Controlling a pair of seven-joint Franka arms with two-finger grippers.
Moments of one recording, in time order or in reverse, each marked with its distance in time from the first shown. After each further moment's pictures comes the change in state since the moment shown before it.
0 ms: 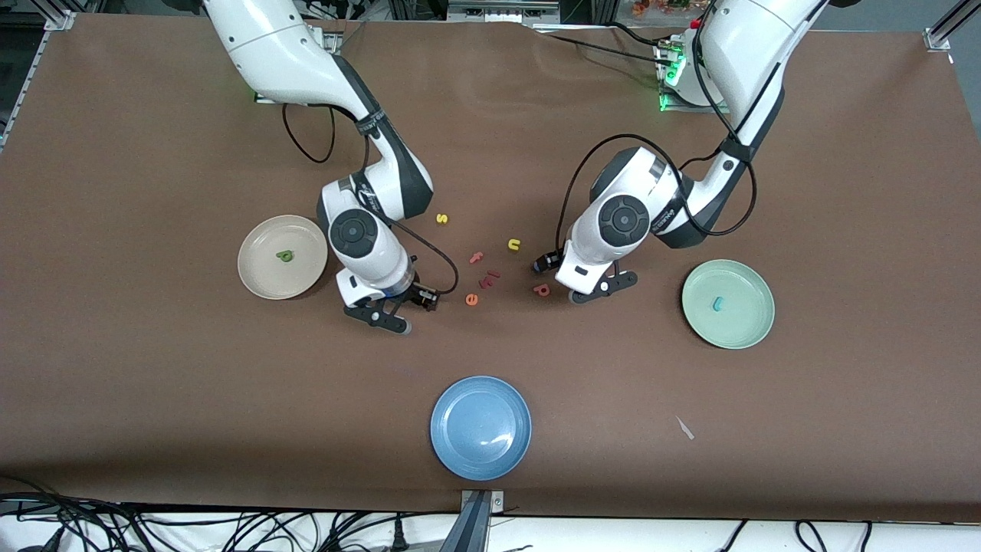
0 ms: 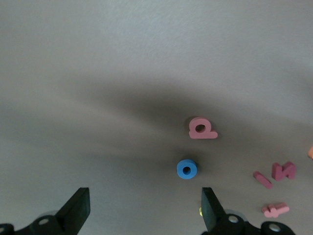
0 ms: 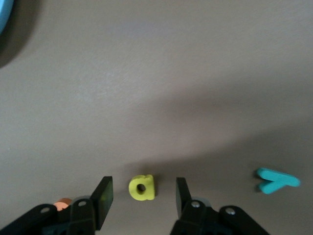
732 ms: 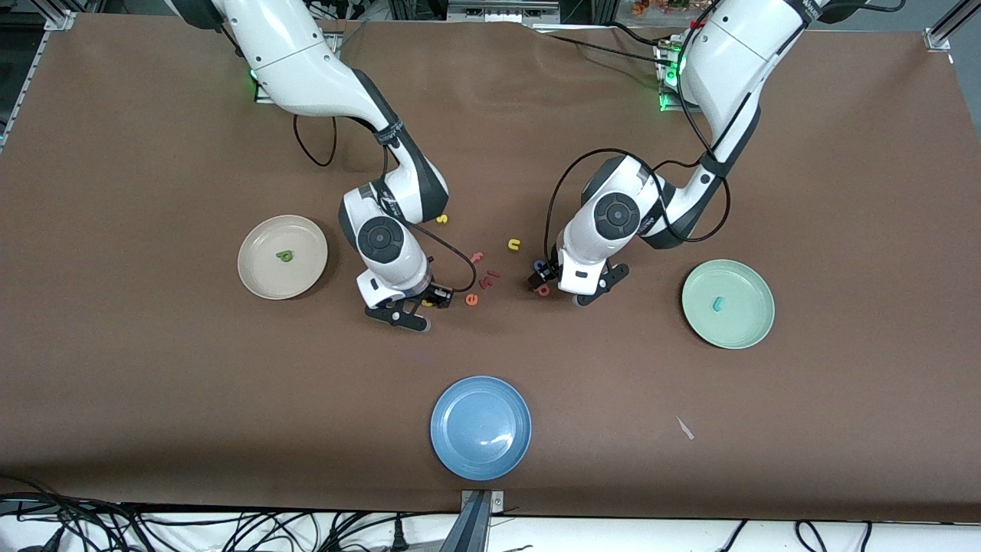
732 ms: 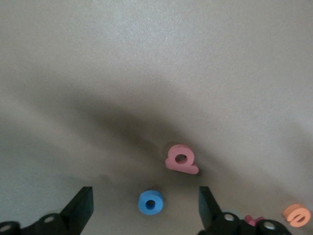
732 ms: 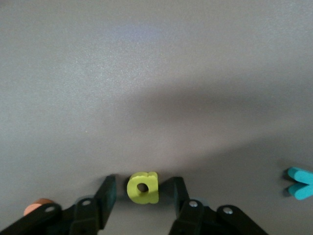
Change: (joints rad) left arm -0.014 0.063 0.002 -0.065 0.000 0.287 -0.266; right arm 0.023 0.055 -0.001 0.021 -0.025 -0.004 0.000
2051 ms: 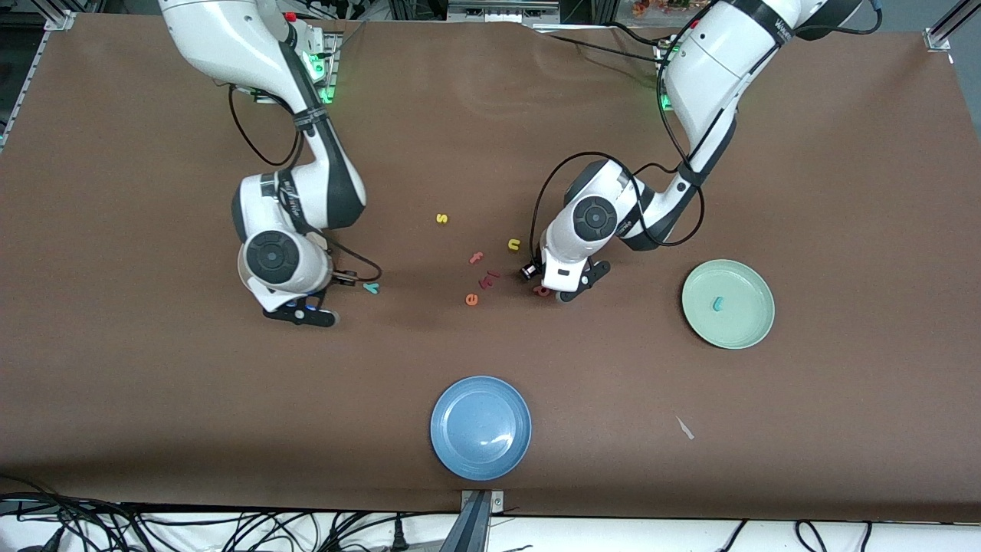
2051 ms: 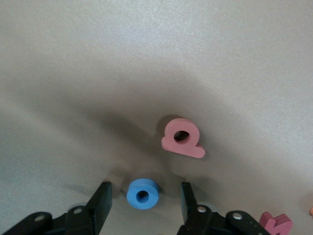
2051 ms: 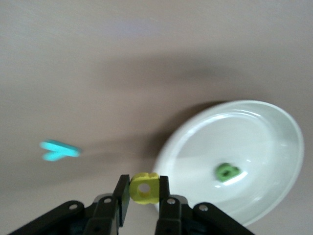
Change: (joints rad) left arm -0.051 0.076 0.000 0.035 0.000 0.011 -0.028; right arm -0.008 -0.248 -0.284 -0.219 -0.014 -0.379 -0.427
